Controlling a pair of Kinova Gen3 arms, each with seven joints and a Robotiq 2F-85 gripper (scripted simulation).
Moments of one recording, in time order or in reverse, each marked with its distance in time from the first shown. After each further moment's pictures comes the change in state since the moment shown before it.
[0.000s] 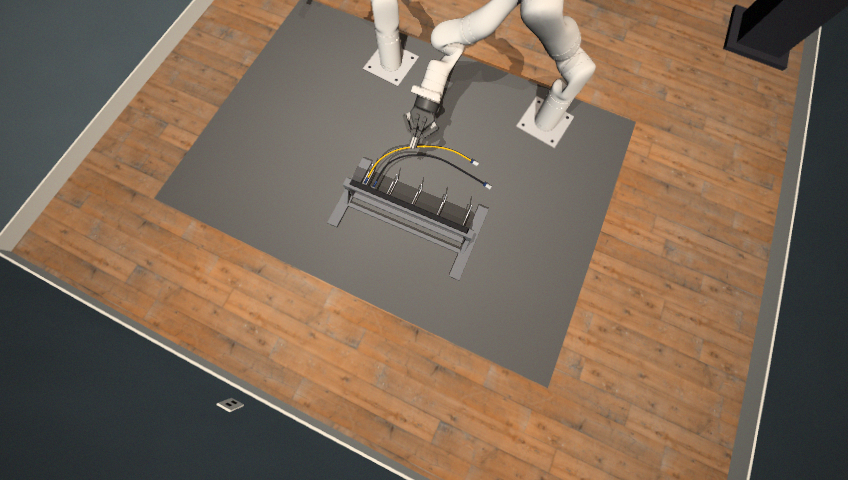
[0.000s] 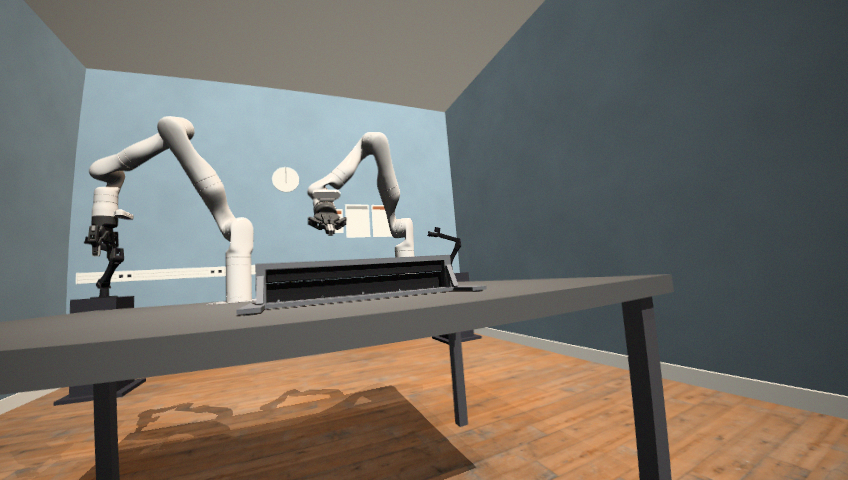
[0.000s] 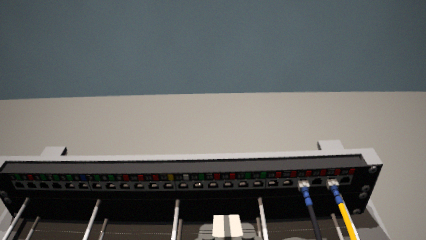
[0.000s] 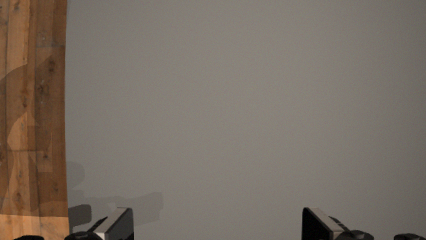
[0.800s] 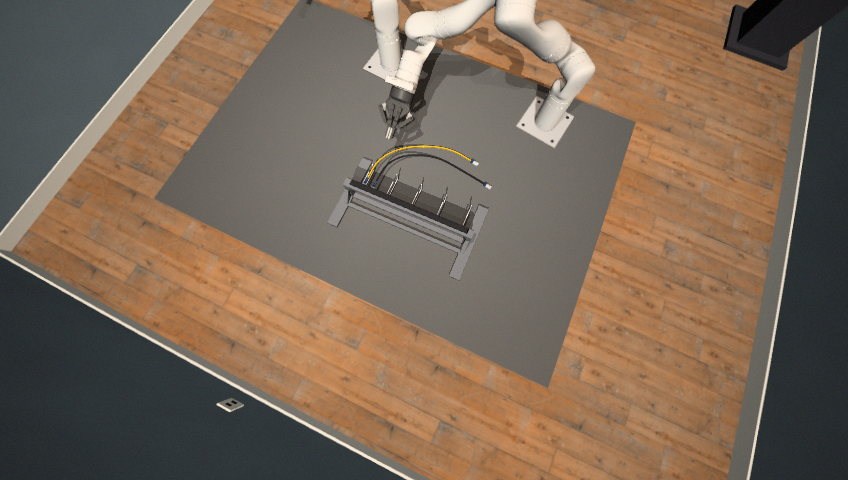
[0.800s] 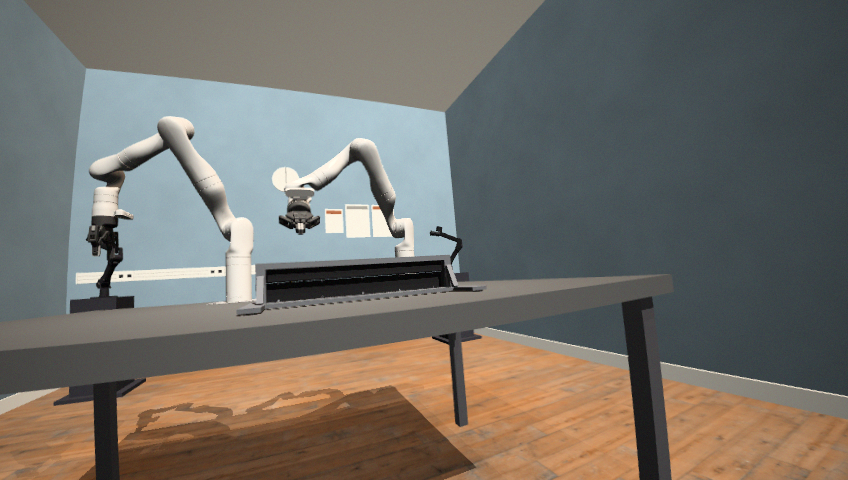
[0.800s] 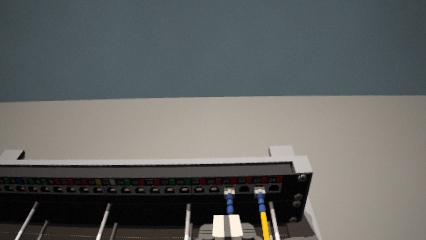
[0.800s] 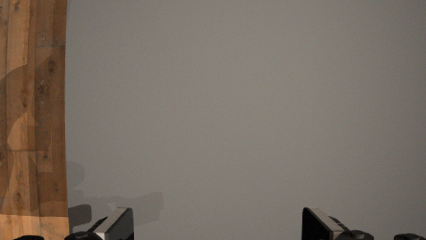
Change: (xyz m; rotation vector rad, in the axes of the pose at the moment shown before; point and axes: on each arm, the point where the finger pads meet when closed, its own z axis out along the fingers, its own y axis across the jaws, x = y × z) left arm 0.004 0.086 0.000 -0.003 0.006 -0.002; right arm 0.000 0.000 0.000 0.000 0.000 0.000
